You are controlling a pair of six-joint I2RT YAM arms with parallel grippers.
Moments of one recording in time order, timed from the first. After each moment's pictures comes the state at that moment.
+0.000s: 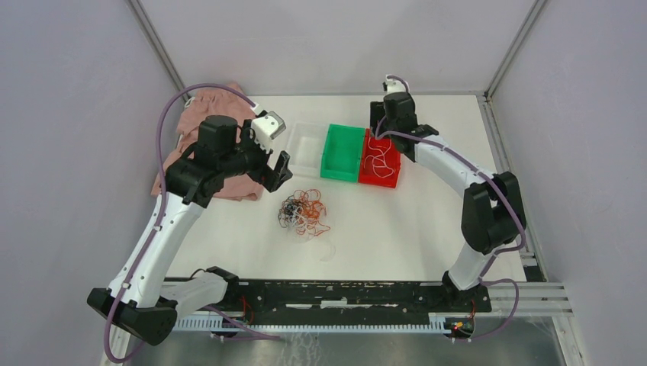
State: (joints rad) left arm -0.40 1.09 1.32 -0.81 0.33 0.26; right arm 0.41 1.73 1.32 -0.16 0.30 0.20
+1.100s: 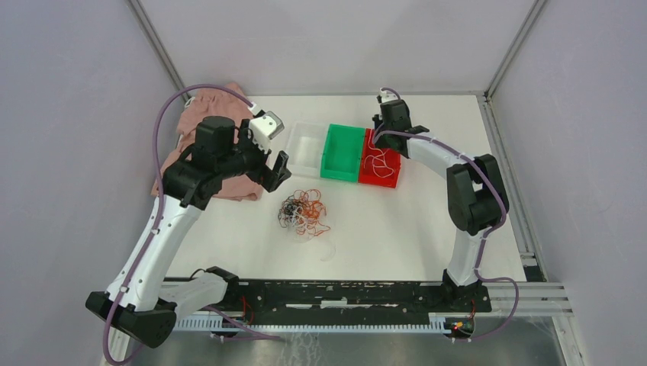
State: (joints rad) left arm -0.40 1.07 1.32 -0.81 0.32 0.26; right arm 0.36 1.92 1.38 -0.18 0.13 0.22
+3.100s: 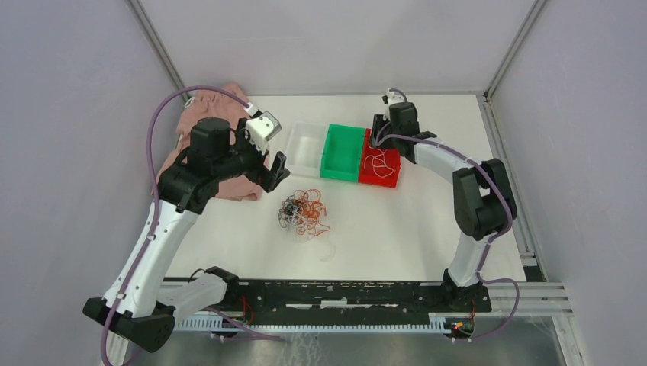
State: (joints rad) left arm -0.40 1.04 1.31 -0.79 0.32 0.28; right arm 0.32 1.86 1.30 -0.05 -0.04 0.27
